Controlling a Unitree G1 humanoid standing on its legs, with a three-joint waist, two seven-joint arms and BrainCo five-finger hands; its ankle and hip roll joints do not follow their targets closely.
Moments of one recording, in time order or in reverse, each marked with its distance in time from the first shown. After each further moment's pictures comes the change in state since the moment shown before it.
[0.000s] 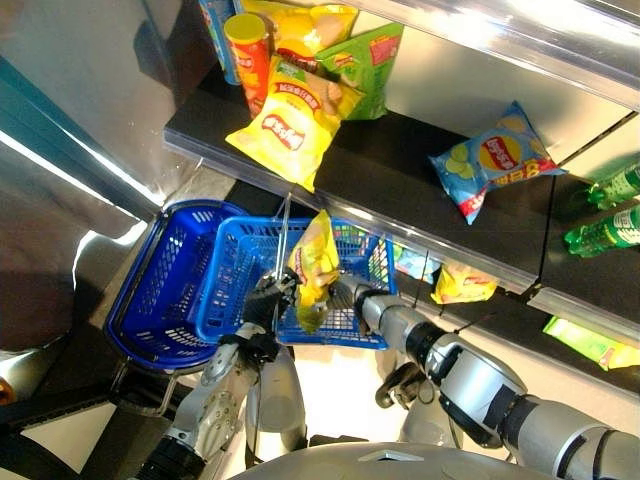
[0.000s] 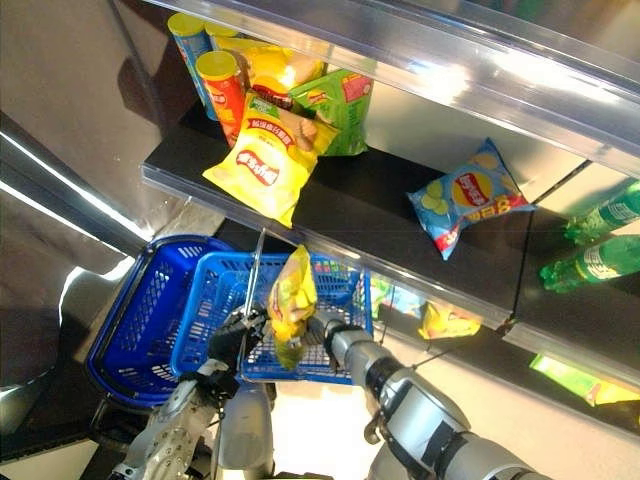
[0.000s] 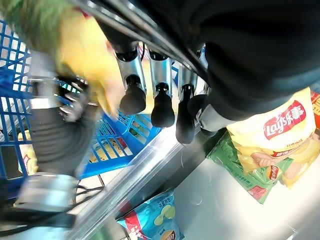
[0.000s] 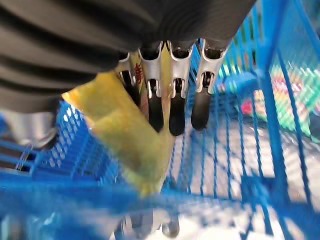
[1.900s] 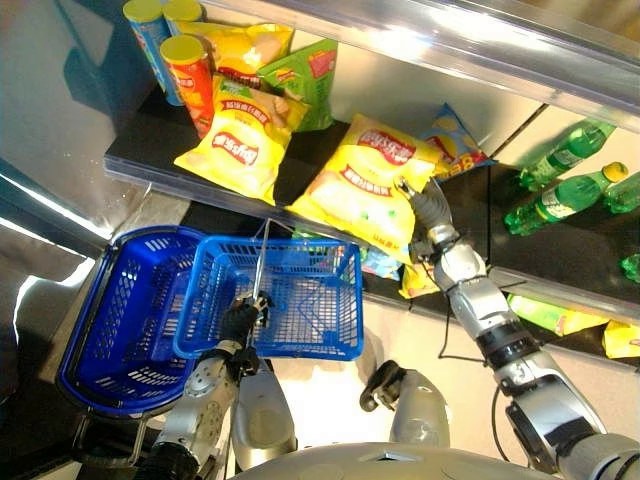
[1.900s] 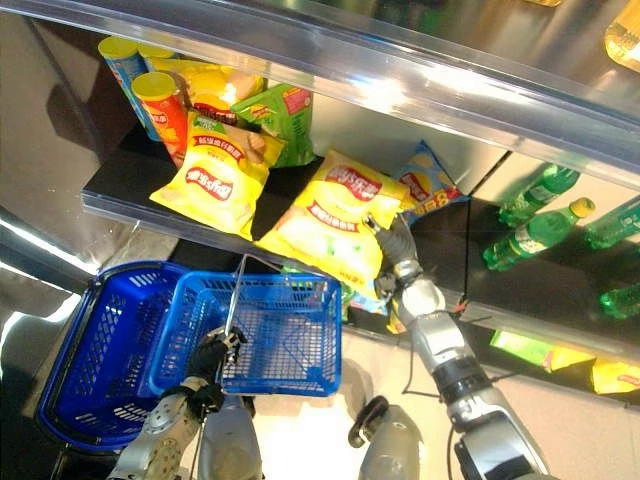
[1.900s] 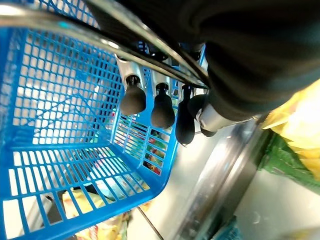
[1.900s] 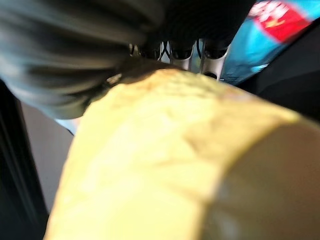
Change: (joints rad) left arm 0.015 -0.030 0.113 0.246 0.249 -0.022 0.029; right arm 0.222 -0.343 -0.432 -0.826 0.836 -0.107 -0.051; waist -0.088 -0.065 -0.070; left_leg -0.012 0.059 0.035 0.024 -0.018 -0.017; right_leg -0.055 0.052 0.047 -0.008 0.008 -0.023
